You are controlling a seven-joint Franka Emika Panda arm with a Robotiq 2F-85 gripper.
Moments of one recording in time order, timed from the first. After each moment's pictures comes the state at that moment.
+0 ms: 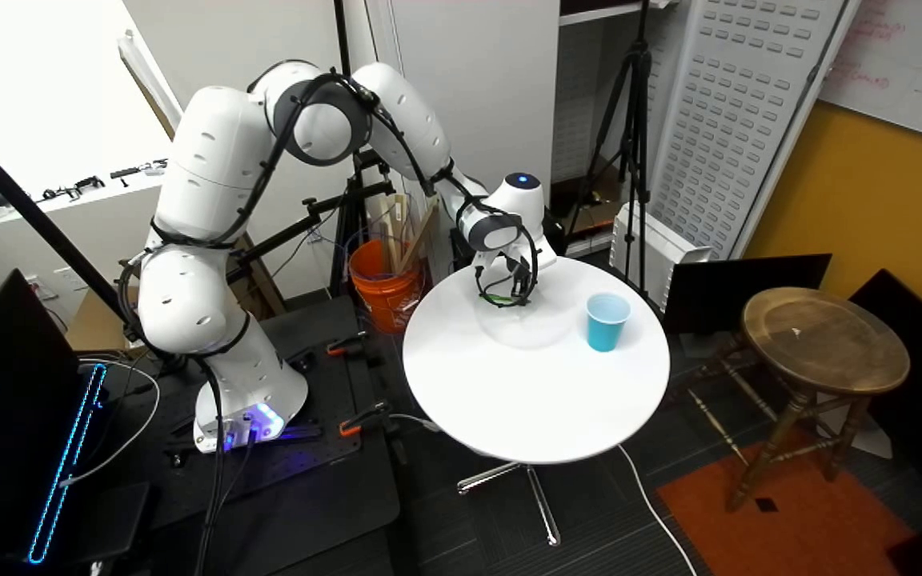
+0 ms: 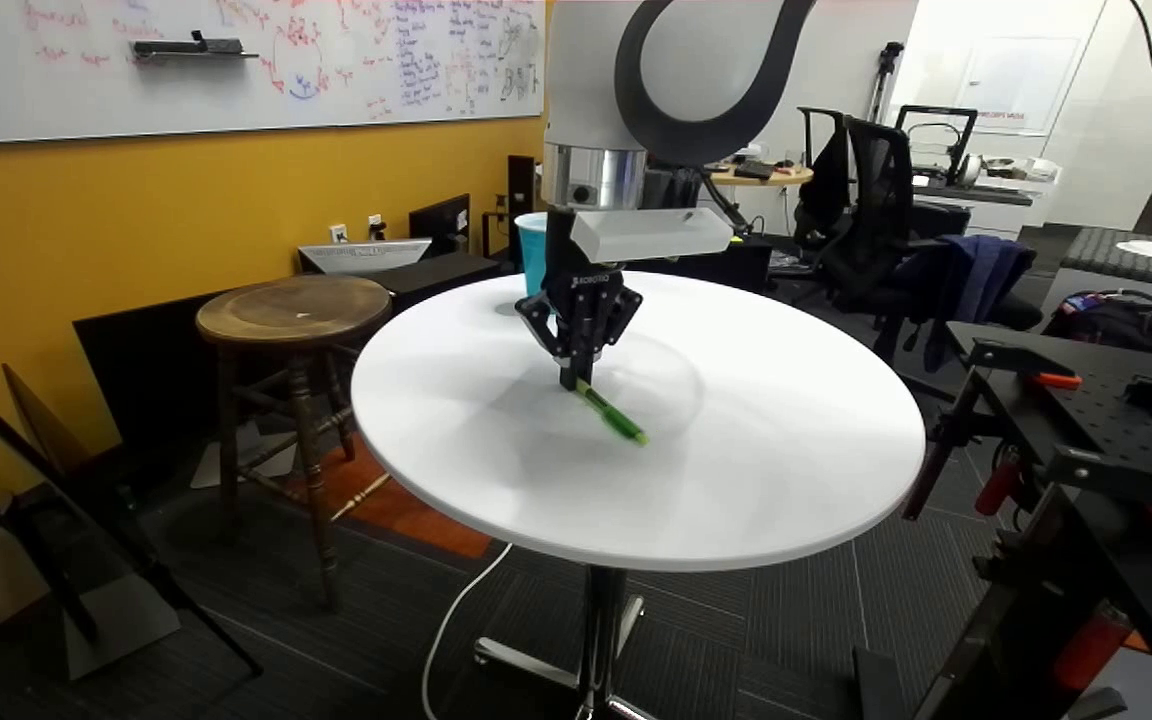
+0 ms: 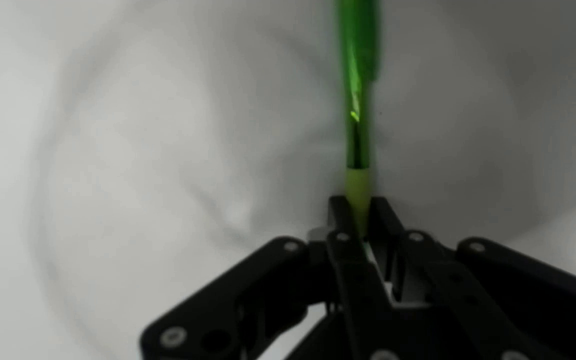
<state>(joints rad) 0.13 0.68 -0.04 -1.97 0.10 2.67 0.68</state>
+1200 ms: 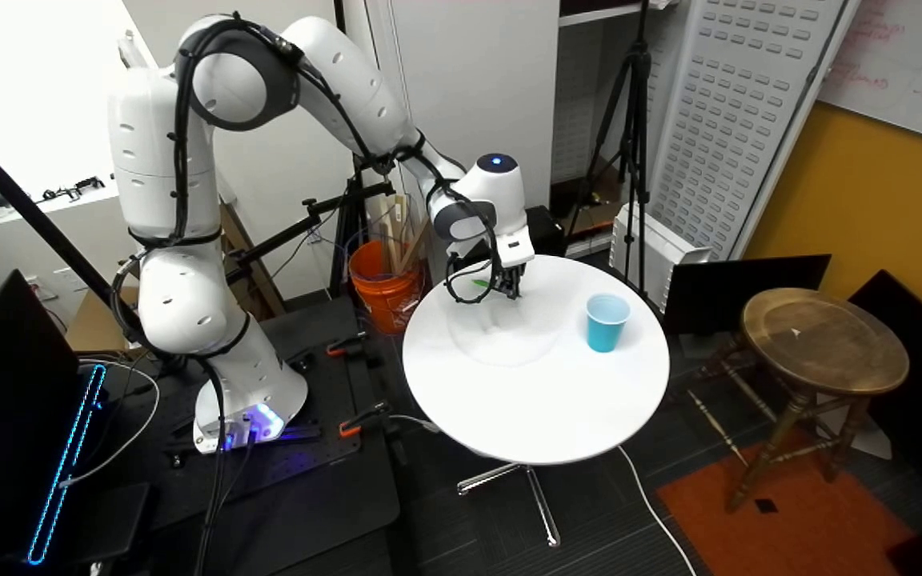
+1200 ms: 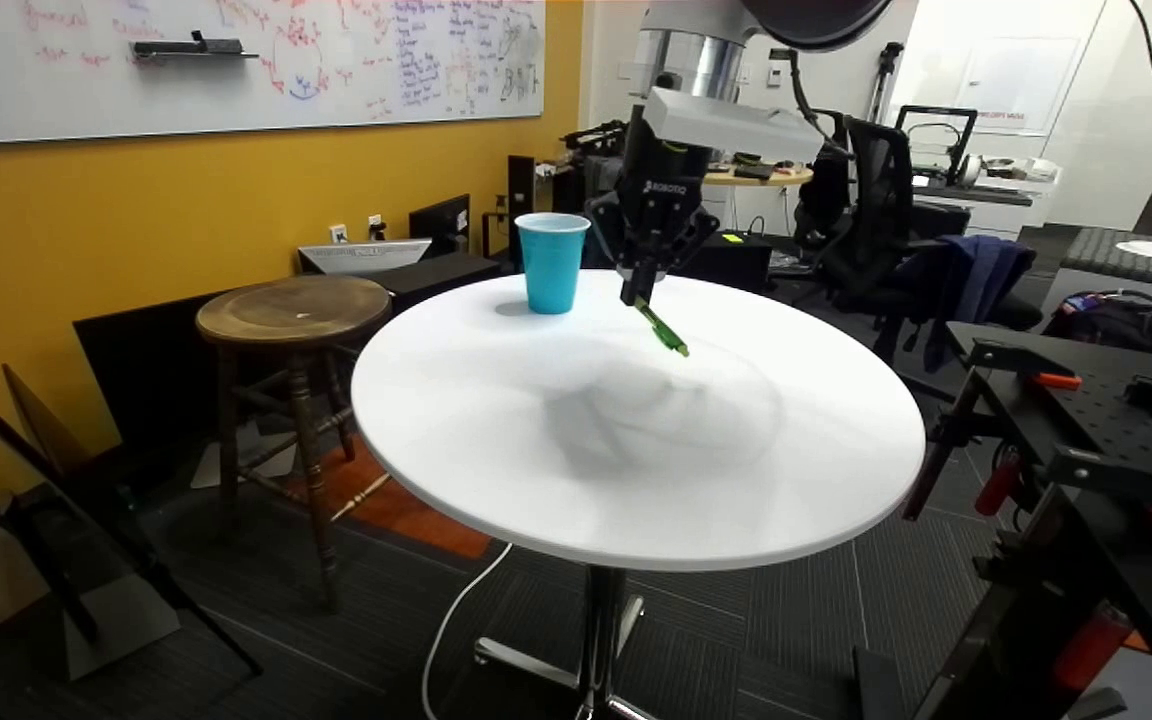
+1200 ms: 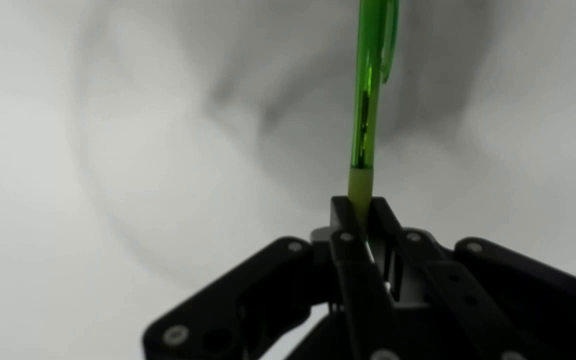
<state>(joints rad) 0.14 0.36 -0.11 -2.27 0.19 2.74 0.81</state>
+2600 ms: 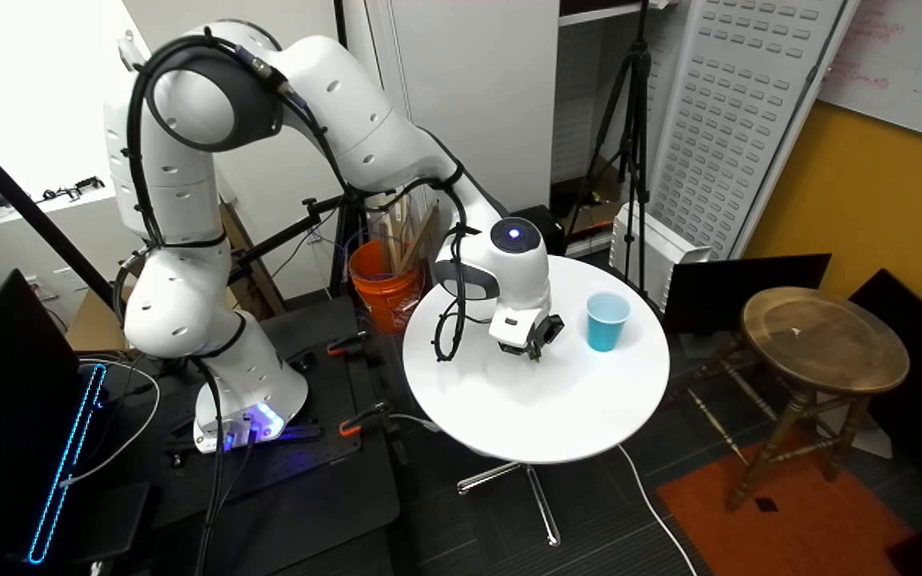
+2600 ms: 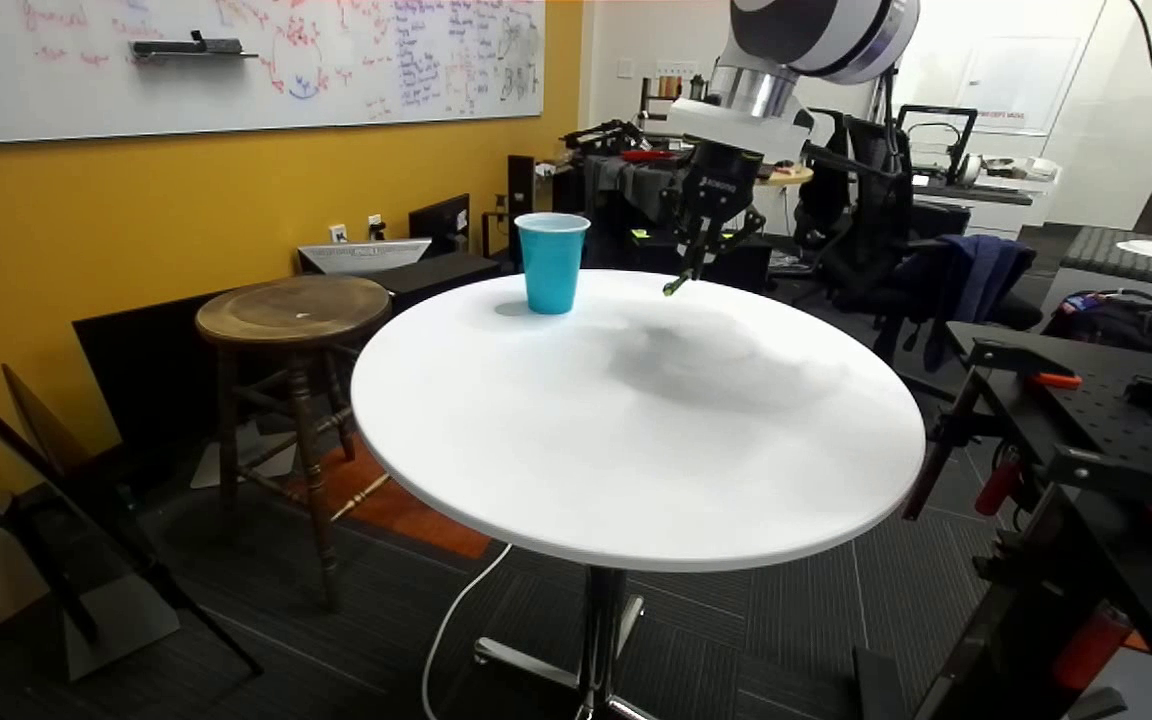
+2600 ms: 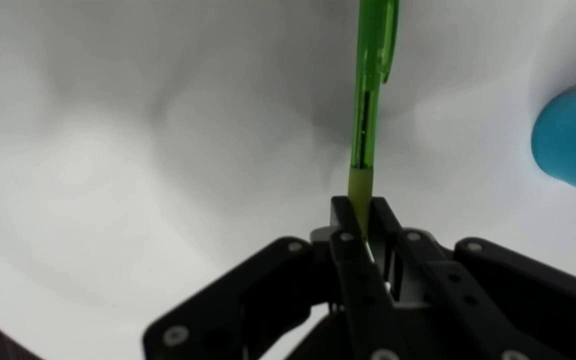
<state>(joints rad) -0.11 0.38 -0.15 -2.31 0.50 2.79 0.93</state>
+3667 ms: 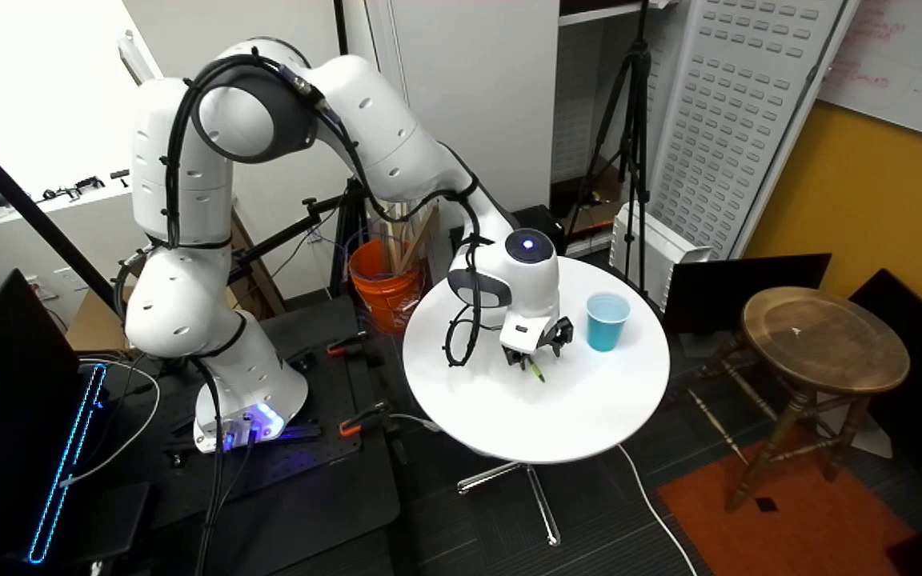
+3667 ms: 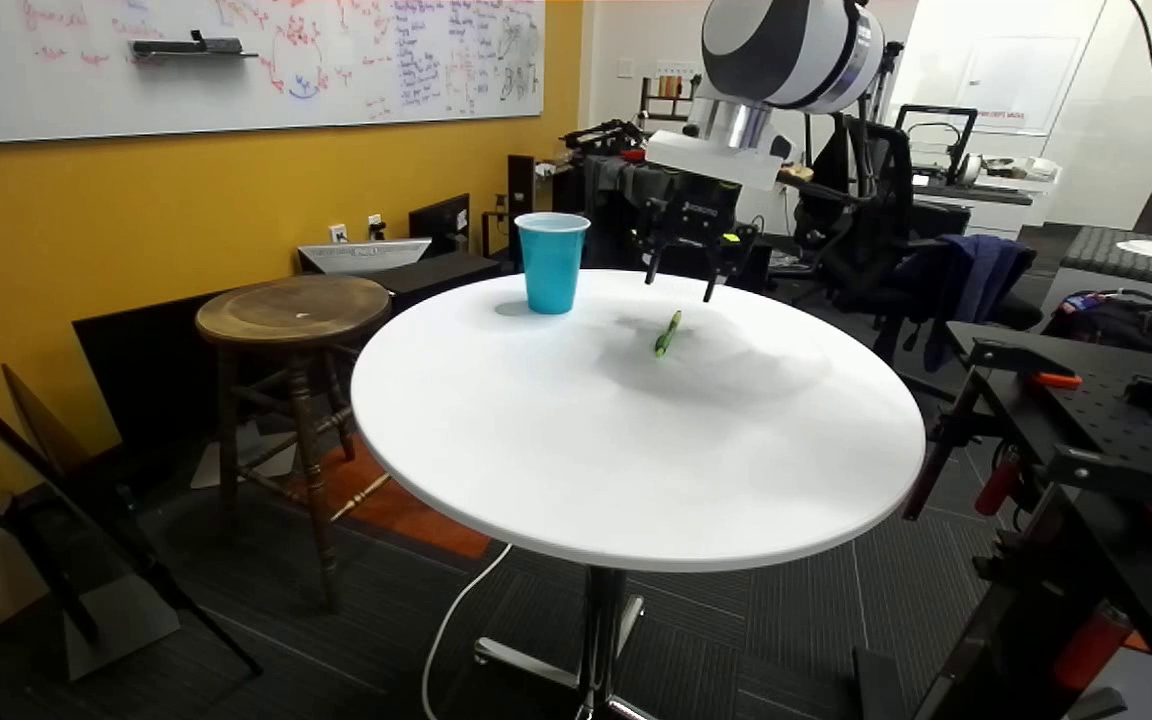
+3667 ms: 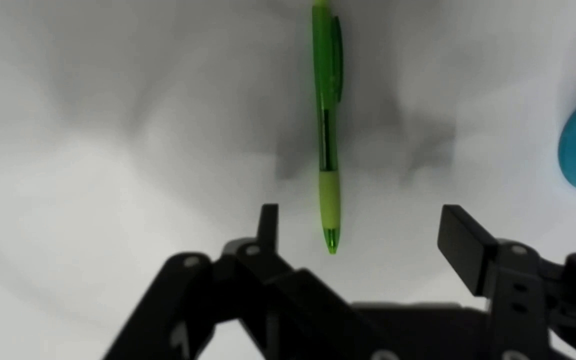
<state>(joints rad) -0.10 0.48 -0.15 -2.24 0.50 2.79 0.94</state>
